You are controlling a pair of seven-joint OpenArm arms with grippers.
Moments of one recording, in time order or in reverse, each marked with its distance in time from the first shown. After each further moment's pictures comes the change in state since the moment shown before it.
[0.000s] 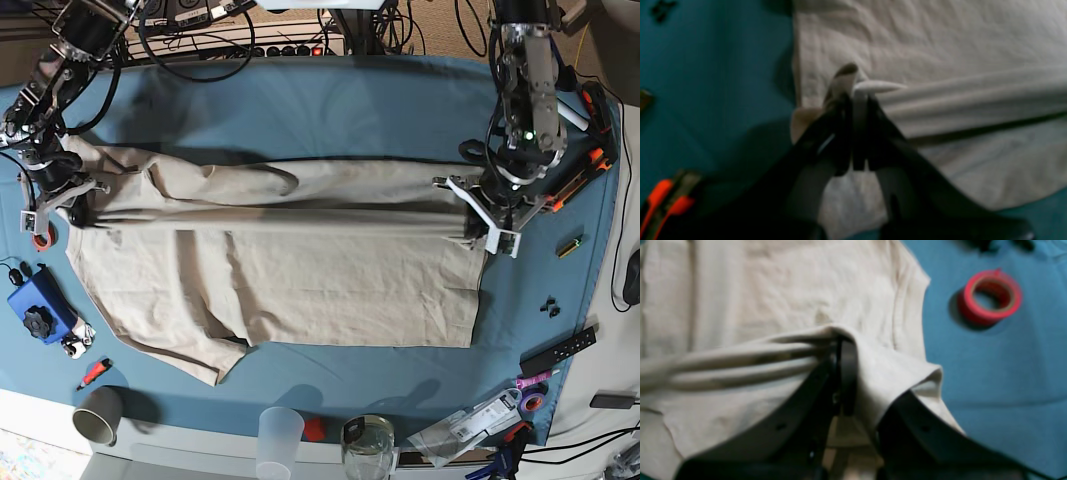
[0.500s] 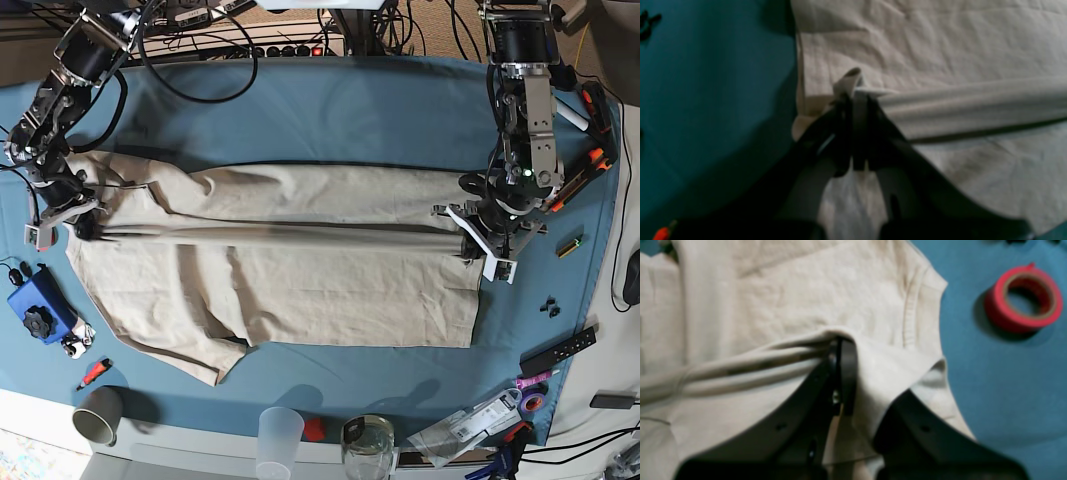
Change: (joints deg) left arm -8.1 0.0 0.0 -9.3 0.0 0.0 0.1; right arm 7.7 -0.1 0.0 -10.9 -1.3 0.2 1.3
